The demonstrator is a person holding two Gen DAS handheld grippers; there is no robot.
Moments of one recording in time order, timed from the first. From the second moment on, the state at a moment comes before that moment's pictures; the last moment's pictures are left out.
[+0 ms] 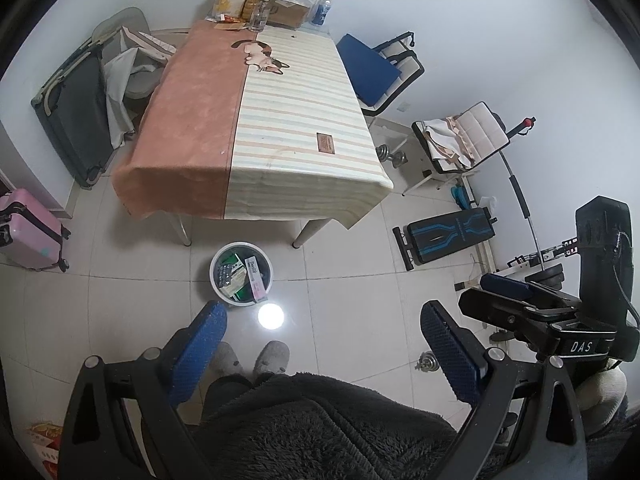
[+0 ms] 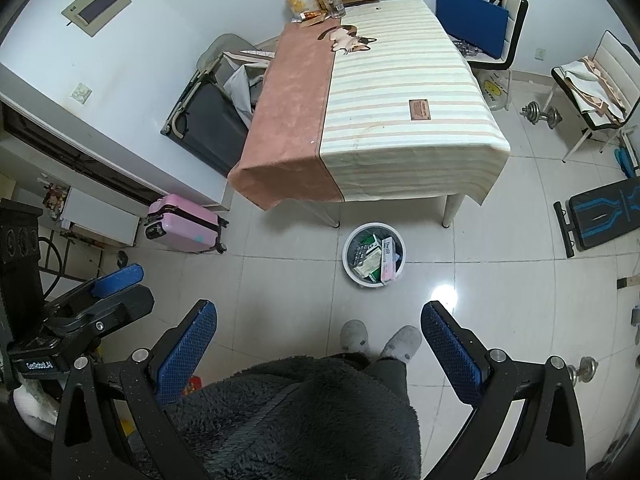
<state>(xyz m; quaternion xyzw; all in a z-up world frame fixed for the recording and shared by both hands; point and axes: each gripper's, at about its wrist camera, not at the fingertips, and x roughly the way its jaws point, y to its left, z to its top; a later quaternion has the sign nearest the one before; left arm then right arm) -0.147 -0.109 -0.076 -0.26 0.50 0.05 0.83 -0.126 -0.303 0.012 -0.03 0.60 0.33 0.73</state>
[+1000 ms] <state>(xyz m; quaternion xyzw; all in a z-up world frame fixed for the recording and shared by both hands) -0.143 -0.111 -0.073 -0.26 0.50 0.07 0.82 -0.127 -0.303 0.013 -0.03 0.60 0.34 0.72</state>
